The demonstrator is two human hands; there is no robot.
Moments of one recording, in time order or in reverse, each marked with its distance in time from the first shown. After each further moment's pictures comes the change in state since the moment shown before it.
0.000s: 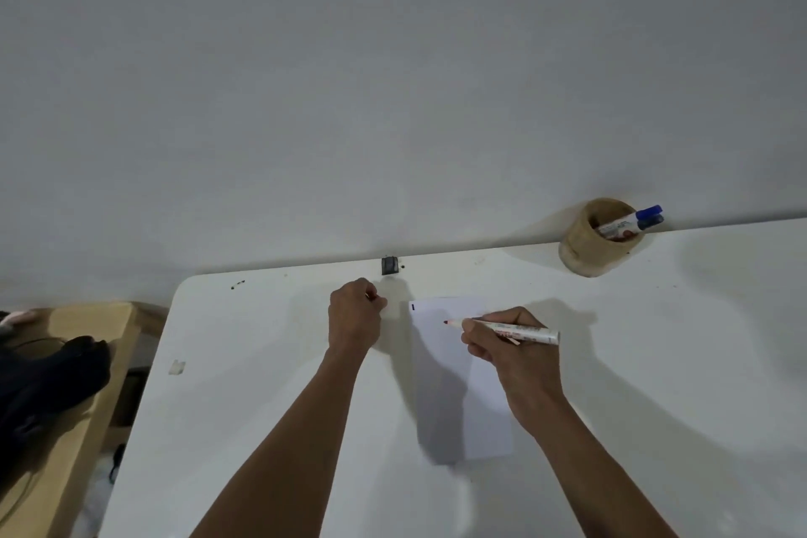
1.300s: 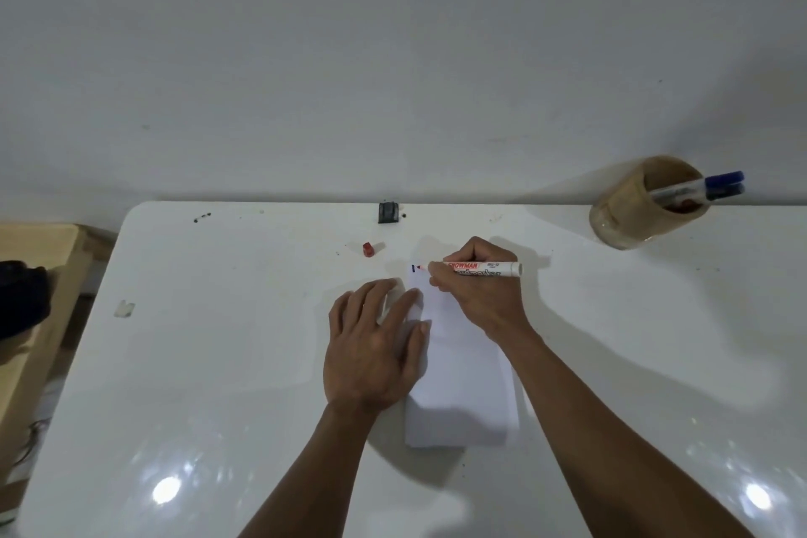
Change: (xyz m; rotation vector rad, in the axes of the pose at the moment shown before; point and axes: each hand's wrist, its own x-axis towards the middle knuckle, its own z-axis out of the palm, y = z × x) left_hand -0.075 -0.061 0.053 0.394 0.171 0.554; right_hand 0.083 0.052 0.030 -0.475 -0.187 -0.211
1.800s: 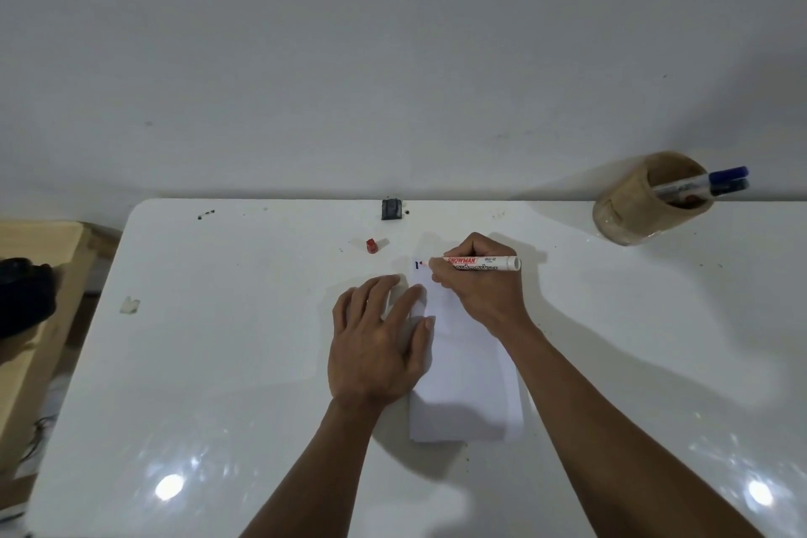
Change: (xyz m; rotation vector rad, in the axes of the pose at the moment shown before) left_hand 0.001 0.002 0.000 -0.024 -0.004 -0.022; right_hand 0.003 0.007 0.003 -0.075 0.018 -0.001
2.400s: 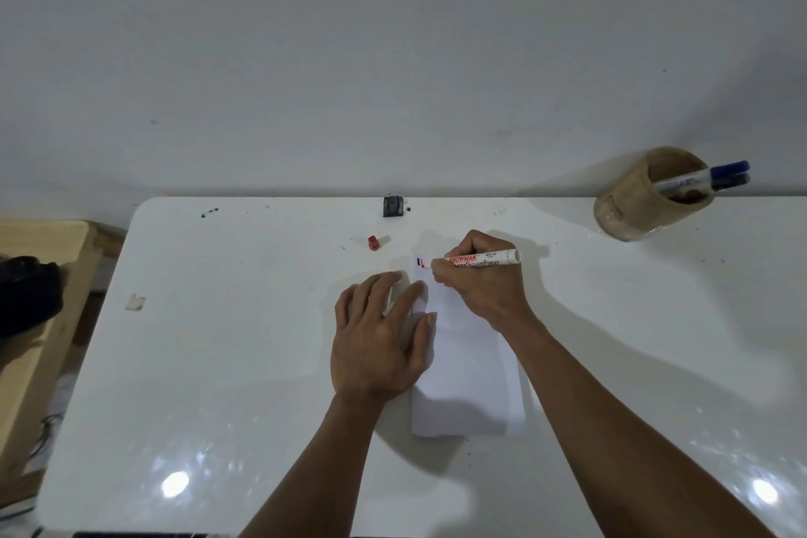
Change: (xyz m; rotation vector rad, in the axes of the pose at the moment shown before) left_hand 0.000 -0.001 0.002 0.007 0.040 0.019; right_hand 0.001 -0.001 -0.003 -0.070 -0.042 0.000
